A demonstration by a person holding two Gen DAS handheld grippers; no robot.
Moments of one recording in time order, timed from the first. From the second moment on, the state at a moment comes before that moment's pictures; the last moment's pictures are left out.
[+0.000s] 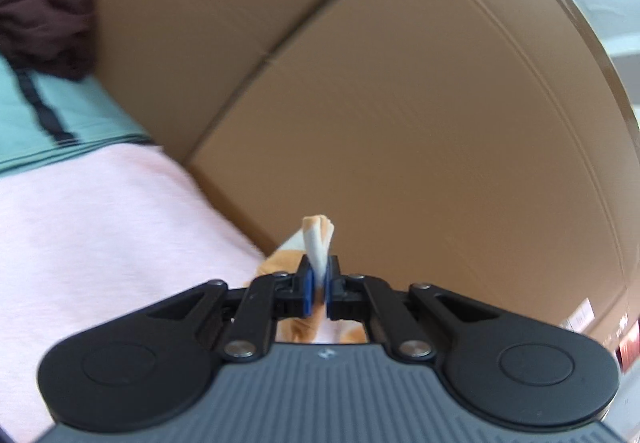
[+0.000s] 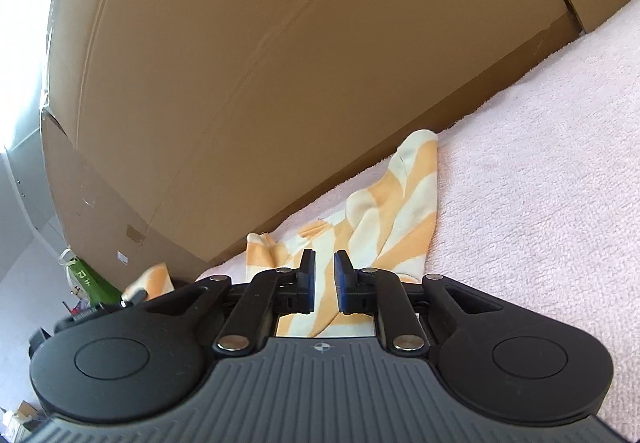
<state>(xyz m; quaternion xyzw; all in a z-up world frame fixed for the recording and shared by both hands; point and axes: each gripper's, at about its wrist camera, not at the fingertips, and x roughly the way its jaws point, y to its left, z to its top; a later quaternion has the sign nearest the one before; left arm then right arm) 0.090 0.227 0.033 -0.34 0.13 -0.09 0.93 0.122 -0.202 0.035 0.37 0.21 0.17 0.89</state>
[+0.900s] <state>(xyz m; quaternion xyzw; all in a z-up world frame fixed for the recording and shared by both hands) 0.133 0.037 0.101 -0.29 0.17 -0.32 0.89 0.077 -0.203 0.032 0.30 0.17 0.19 0.92</state>
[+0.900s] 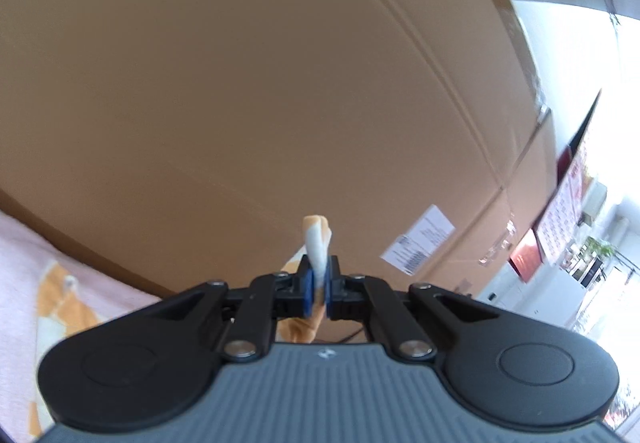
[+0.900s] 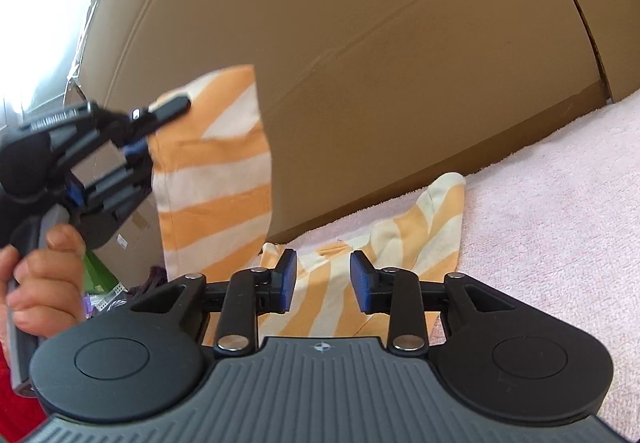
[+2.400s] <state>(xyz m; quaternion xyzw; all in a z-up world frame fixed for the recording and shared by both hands) 0.131 -0.075 0.081 -0.10 0.19 -0.35 0.91 0.027 -0.202 0.061 0.15 -0.04 0.04 0.99</state>
